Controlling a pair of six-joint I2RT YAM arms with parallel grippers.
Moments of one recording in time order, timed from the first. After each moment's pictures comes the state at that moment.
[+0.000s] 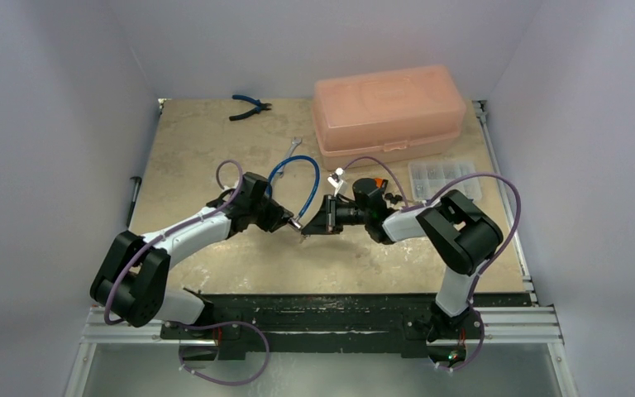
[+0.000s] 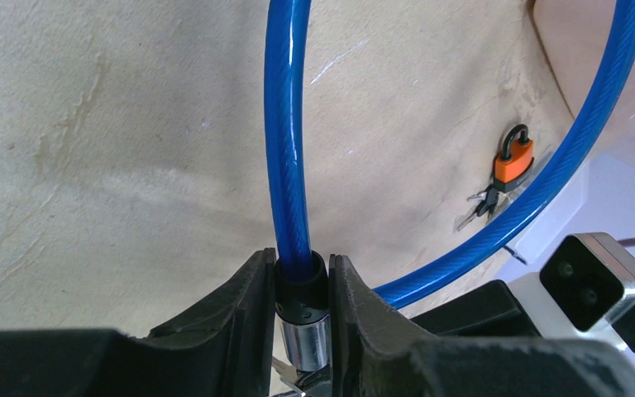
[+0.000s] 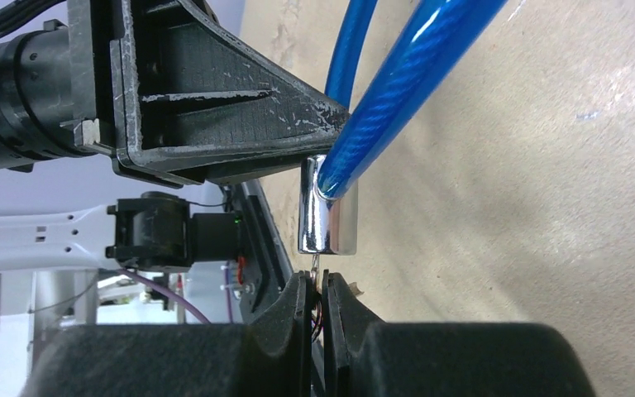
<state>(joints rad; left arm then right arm) -0.51 1.39 0.72 -0.25 0.06 -1.38 0.63 1.82 0.68 0.75 -0.72 0.94</state>
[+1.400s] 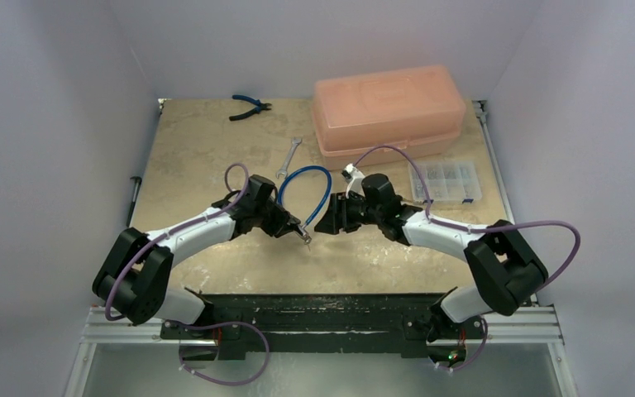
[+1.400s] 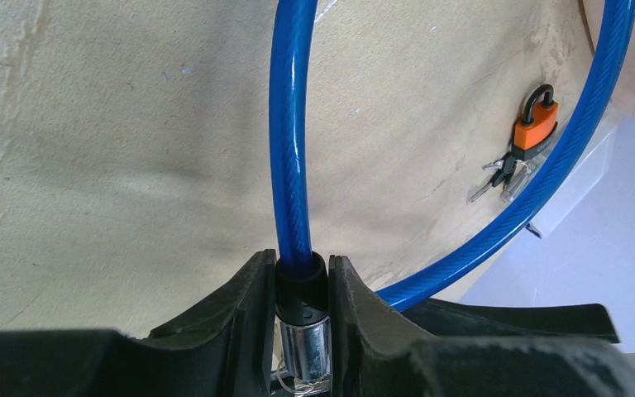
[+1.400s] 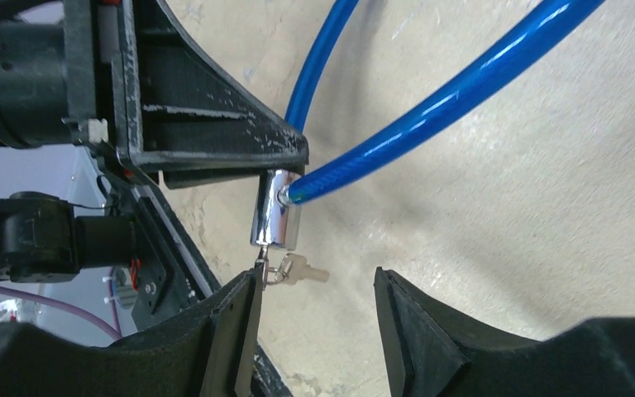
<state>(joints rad) -0.54 1.41 0.73 -0.25 0.09 -1.39 0.63 1.47 0.71 0.19 -0.46 0.57</state>
